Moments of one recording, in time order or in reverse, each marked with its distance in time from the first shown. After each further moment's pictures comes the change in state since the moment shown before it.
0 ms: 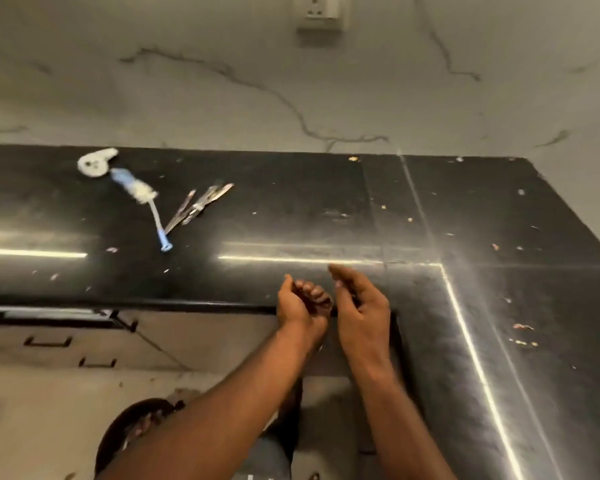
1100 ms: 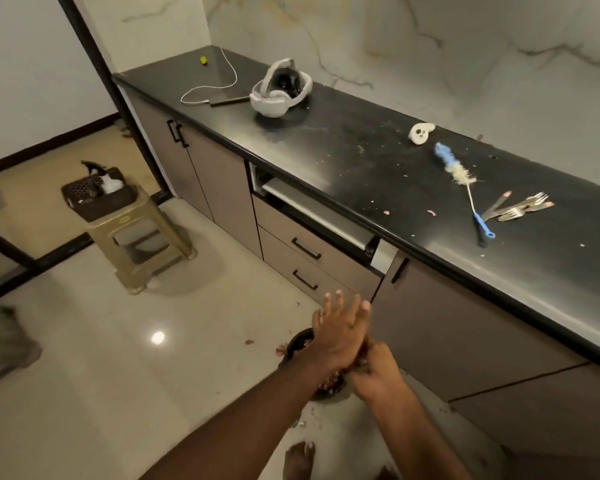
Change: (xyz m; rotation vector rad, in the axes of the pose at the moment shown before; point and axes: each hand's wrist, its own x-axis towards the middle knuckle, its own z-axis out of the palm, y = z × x) left_hand -0.183 0.352 -0.371 1.642 0.285 0.494; right_hand -0.335 0.022 0.380 0.620 -0.395 1.347
